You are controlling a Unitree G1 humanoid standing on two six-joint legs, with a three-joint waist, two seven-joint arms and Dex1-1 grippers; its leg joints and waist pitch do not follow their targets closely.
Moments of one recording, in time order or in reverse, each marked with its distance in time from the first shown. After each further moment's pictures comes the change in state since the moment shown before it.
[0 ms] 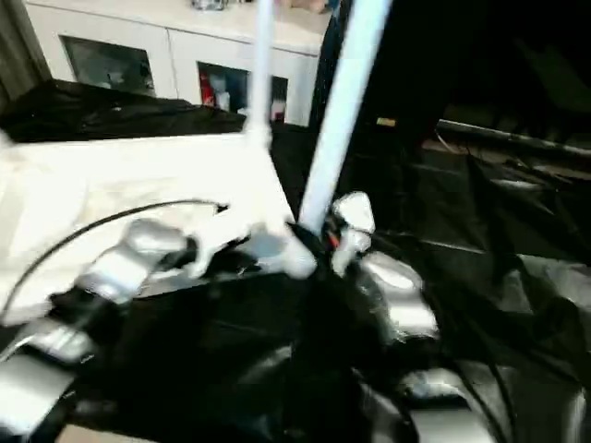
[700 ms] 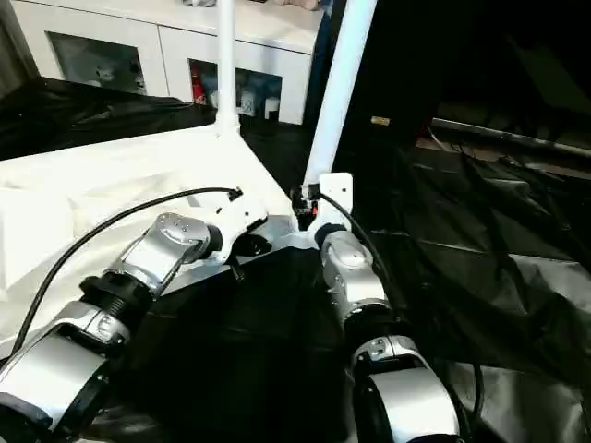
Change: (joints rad) left arm -0.076 -0.095 0.038 0.127 0.017 0.029 0.160; right arm -0.146 0.126 -0.050 0.170 -0.076 -0.029 -0.411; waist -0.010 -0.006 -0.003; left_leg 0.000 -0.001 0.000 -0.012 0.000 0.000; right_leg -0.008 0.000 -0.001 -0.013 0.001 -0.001
